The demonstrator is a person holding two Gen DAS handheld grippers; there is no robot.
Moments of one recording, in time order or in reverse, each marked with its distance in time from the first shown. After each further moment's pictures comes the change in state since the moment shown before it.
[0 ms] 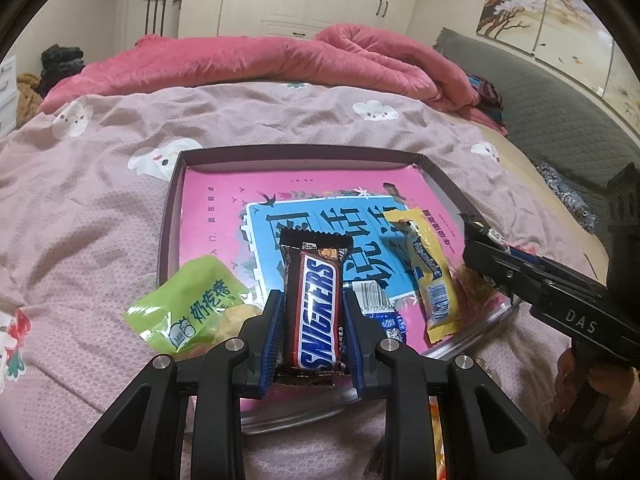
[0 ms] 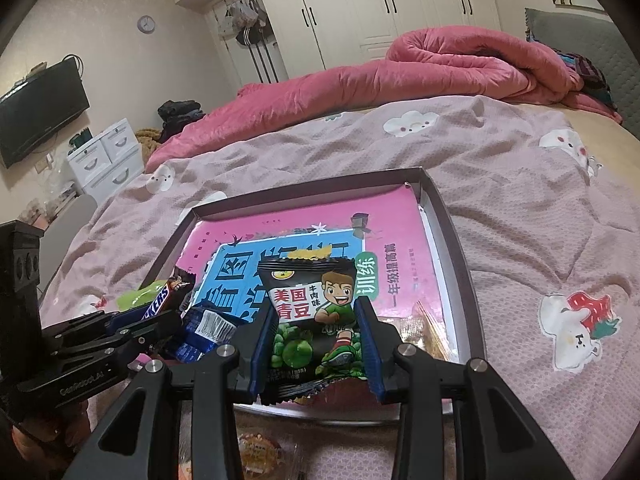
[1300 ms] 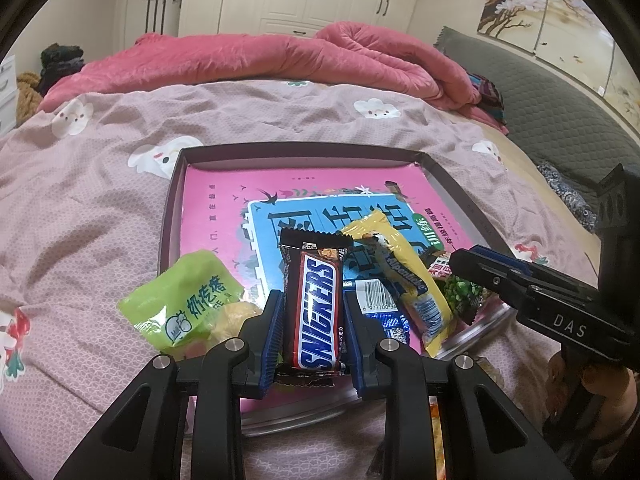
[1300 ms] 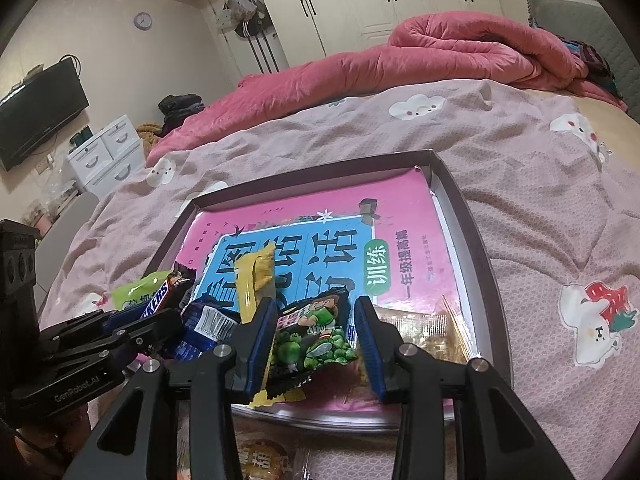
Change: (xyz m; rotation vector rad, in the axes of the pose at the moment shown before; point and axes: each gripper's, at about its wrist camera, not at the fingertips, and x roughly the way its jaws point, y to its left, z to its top) left arm 0.001 0.002 0.000 -0.004 0.006 -0.001; right arm 0.011 0.000 -0.003 0.026 0.041 0.031
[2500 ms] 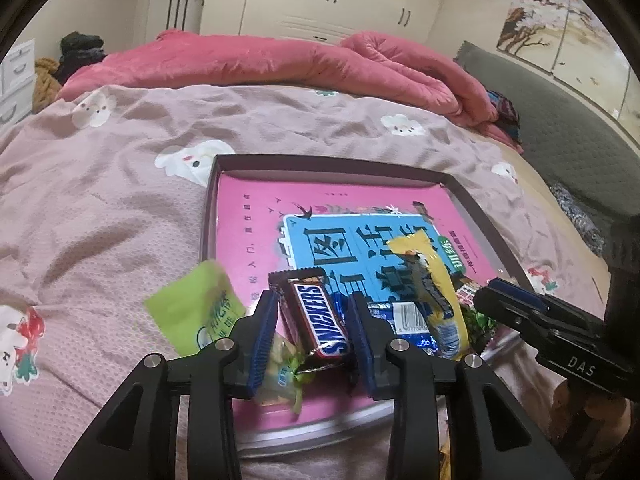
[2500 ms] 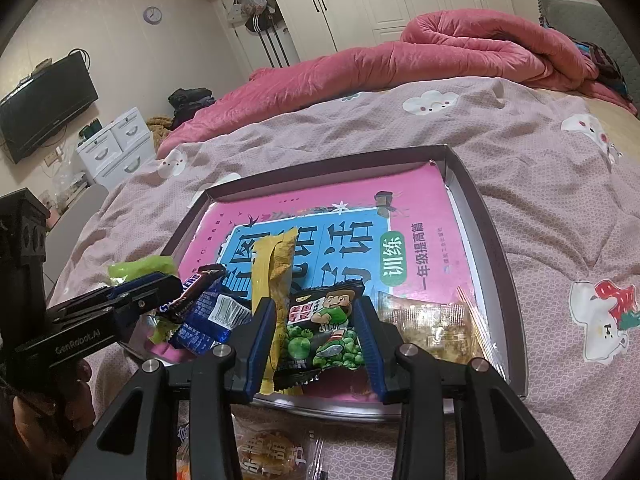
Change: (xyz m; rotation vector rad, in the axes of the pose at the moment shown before) left arm -0.003 0.024 0.010 -0.069 -0.023 0.030; right arm -0.001 0.007 -0.005 -0.024 0.013 0.029
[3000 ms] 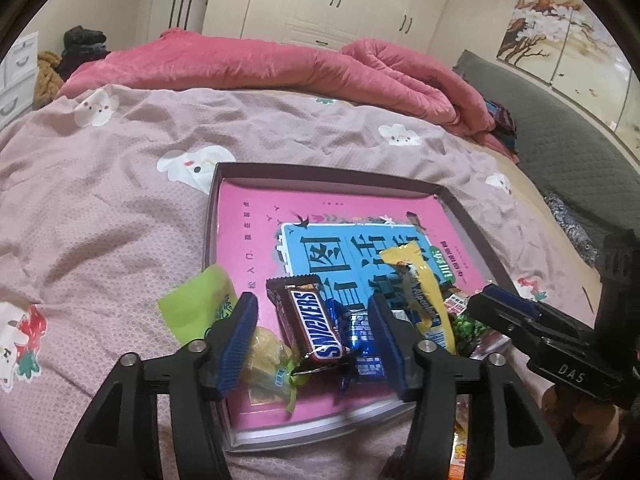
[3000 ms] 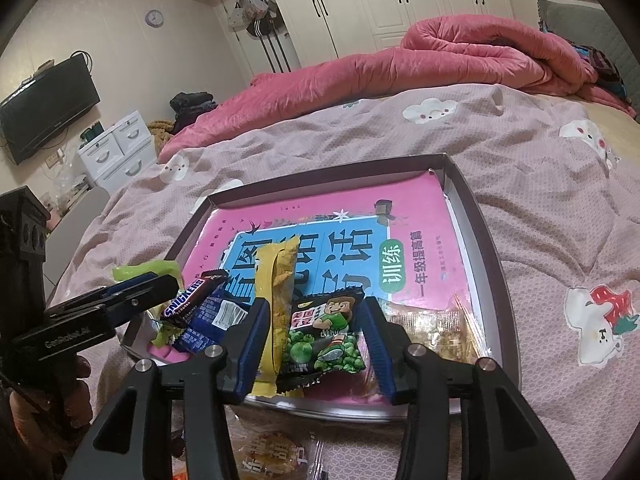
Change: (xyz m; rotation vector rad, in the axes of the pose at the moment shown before) left arm -0.010 0.001 0.005 -0.023 -0.015 -0.023; right arm -0.008 0.002 0.003 -0.003 -0.021 -0.001
